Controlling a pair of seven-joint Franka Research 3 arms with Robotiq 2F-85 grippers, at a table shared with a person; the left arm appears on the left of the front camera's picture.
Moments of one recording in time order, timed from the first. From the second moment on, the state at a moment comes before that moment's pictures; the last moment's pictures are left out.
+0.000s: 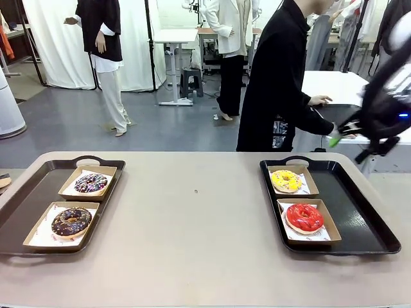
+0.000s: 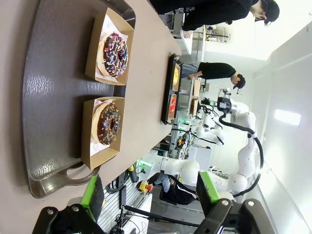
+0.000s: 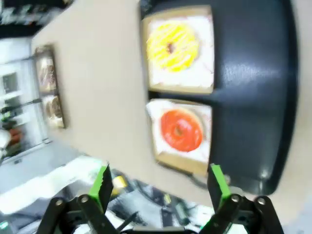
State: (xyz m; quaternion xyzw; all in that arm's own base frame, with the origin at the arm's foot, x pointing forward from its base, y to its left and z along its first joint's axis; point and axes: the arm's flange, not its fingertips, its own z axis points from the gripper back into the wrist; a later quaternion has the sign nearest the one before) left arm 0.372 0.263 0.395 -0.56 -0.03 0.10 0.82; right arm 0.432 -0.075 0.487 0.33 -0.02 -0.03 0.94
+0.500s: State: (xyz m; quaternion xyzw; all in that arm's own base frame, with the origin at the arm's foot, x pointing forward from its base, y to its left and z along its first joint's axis) left arm 0.372 0.263 0.395 -0.56 -0.03 0.10 0.82; right arm 0.400 -0.238 0.414 0.55 -0.05 -0.02 0.83
